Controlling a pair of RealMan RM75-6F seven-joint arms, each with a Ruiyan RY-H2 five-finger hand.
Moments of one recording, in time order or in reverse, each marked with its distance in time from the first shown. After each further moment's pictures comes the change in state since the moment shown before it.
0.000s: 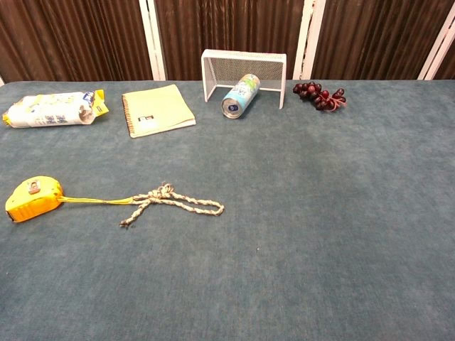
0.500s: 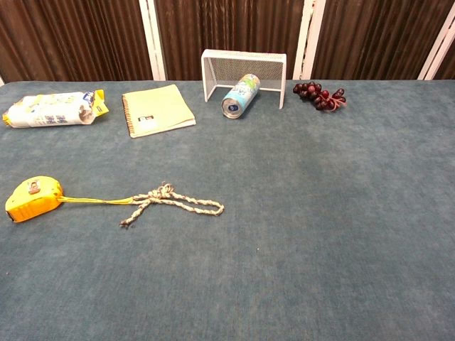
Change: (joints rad) left arm 0.003 0.004 -0.007 -0.007 -0.029 -0.004 -0.015; right arm 0.019 -0.050 0.016 0.053 -0.046 0.033 -0.025
